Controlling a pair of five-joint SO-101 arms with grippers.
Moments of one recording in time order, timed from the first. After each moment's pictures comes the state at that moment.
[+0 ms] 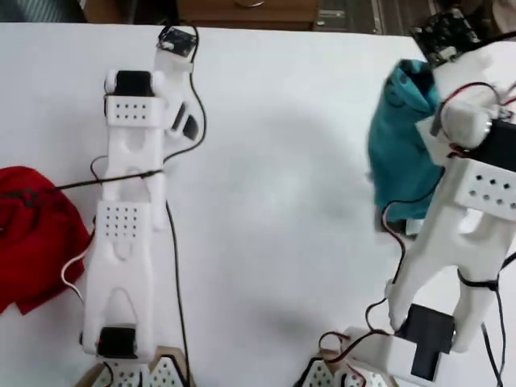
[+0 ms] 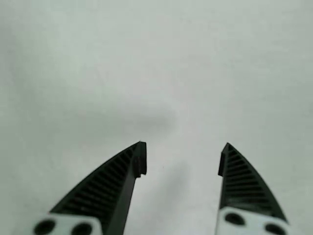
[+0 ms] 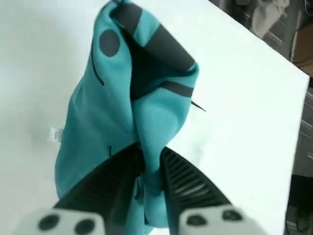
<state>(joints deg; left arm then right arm) -5.3 66.5 -87.7 101.4 -14.8 13.4 -8.4 -24.6 91.5 43.7</state>
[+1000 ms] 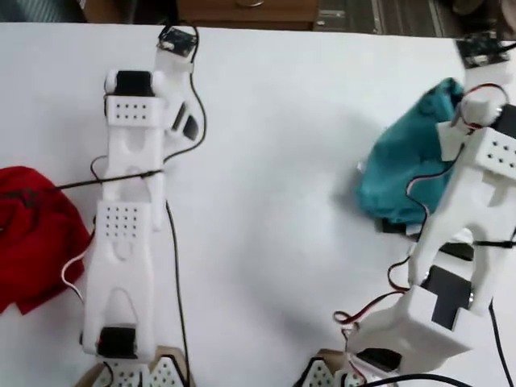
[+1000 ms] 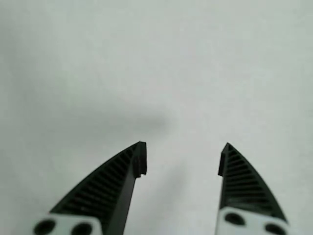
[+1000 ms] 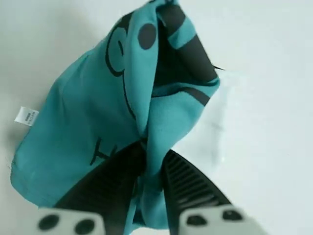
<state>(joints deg) -5.2 66.5 -87.6 101.4 -14.8 23.7 7.4 -19.8 79.9 36.0</state>
